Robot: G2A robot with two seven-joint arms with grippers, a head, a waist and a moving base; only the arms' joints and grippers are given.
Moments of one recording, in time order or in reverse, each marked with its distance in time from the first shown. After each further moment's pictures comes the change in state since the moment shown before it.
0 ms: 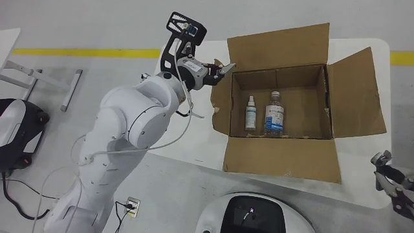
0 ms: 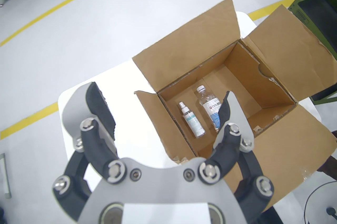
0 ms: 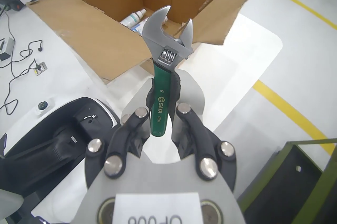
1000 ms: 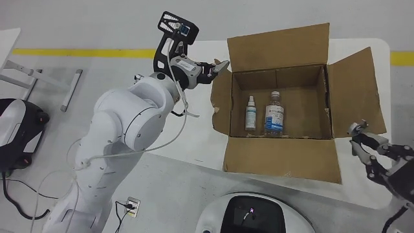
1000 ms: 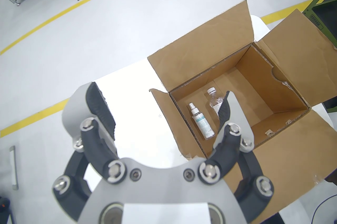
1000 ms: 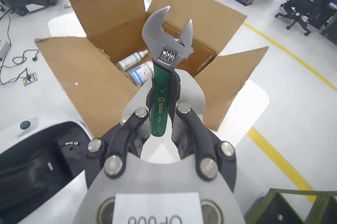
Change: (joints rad) left arm 0.016 0.002 -0.017 -0.013 0.020 -0.001 -0.004; right arm 0.296 0.029 -0.290 0.000 -0.119 0.138 -0.049
